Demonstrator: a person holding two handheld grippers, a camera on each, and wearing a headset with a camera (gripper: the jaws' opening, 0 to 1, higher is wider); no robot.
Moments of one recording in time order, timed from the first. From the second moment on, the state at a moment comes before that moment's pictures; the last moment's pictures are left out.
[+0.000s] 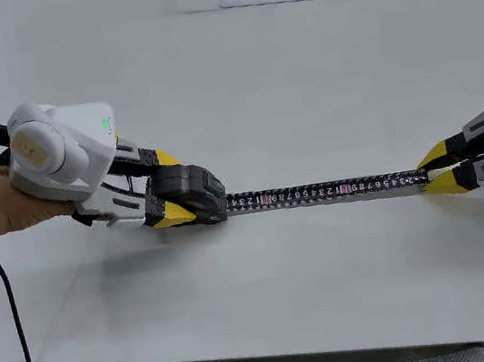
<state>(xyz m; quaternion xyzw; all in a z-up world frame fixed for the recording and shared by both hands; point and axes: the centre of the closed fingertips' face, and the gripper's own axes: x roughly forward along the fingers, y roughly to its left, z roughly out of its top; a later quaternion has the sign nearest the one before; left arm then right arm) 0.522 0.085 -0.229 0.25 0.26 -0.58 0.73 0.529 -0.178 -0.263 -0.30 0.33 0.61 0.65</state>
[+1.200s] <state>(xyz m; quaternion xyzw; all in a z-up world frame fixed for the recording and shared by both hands) 0.529 0.106 -0.229 0.18 0.30 -0.50 0.80 0.539 -0.184 -0.254 -0.23 0.35 0.54 0.73</state>
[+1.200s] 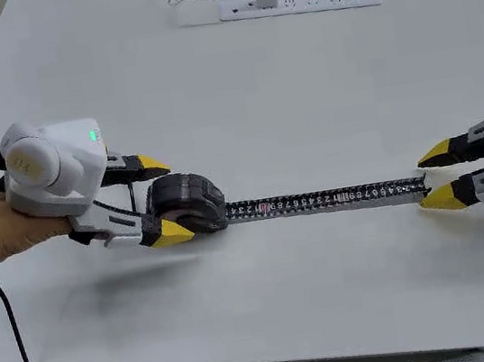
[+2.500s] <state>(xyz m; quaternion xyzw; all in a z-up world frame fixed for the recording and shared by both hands) 0.480 0.130 -0.194 0.06 0.30 -0.26 0.91 0.480 -0.156 -0.212 -0.10 0.33 0.36 0.86</state>
